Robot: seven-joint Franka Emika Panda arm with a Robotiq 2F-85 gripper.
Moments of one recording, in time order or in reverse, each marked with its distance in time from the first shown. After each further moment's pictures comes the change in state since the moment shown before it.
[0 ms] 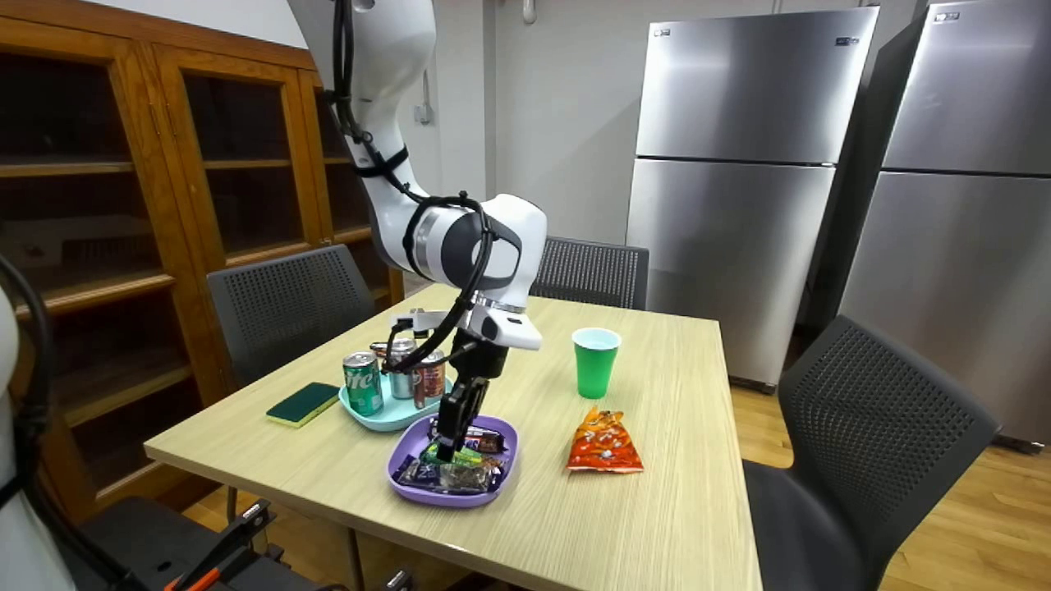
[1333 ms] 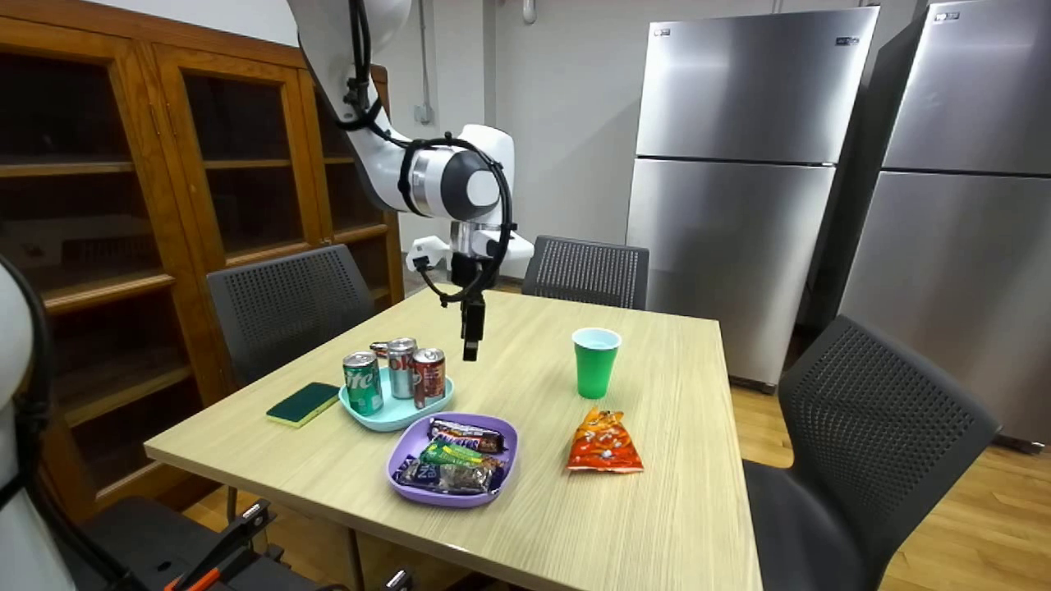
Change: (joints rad) arm 0.043 0.001 0.106 0.252 -0.081 0.036 -0.187
